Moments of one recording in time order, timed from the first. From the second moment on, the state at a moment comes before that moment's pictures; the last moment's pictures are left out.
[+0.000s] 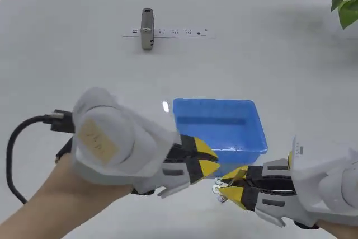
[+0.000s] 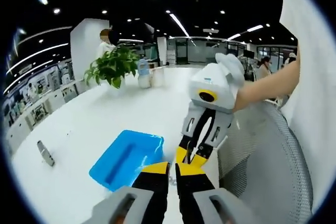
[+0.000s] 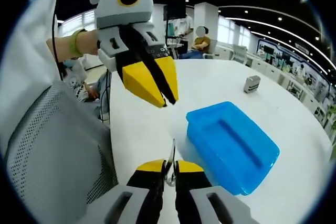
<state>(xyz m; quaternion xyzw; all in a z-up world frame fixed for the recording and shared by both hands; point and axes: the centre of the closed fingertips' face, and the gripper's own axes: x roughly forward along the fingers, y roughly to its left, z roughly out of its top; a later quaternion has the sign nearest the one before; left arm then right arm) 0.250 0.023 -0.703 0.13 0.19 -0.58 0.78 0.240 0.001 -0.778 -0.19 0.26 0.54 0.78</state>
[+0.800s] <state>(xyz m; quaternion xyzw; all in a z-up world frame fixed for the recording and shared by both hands) 0.248 0.083 -0.694 -0.03 0.14 -0.39 0.91 0.256 -0.020 -0.738 -0.06 0.29 0.47 0.83</state>
